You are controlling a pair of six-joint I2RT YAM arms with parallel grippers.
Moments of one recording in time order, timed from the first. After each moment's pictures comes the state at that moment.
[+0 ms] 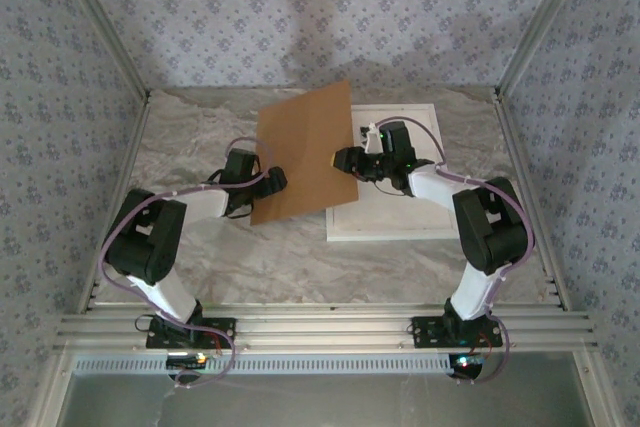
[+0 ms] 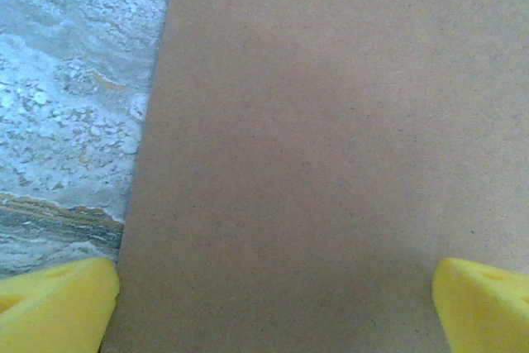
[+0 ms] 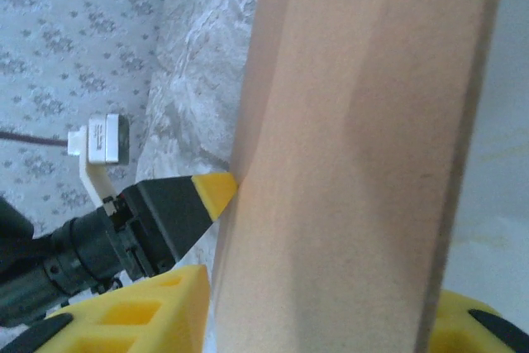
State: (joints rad) left arm -0.38 1.69 0.80 0.04 0.05 -0.68; right arm 0.39 1.76 1.02 0.15 -0.64 0.72
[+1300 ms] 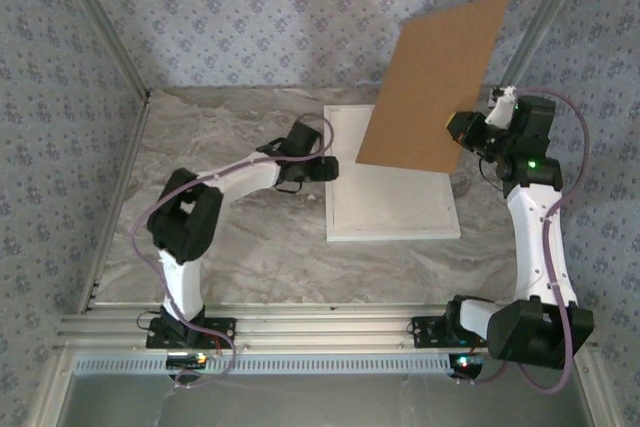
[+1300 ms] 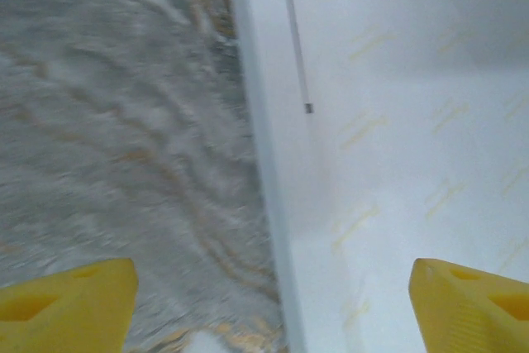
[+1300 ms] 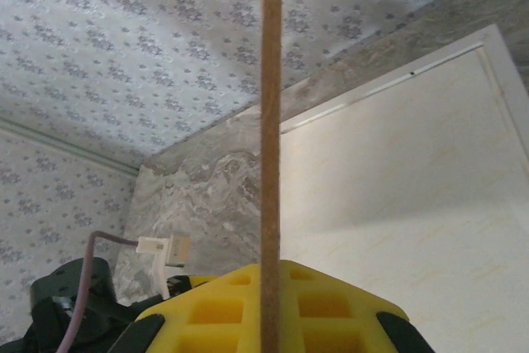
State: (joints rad) left arm -0.66 1.96 1.40 -0.37 0.02 -0.57; right arm -0.17 1.17 1.22 -0.53 -0.59 0.50
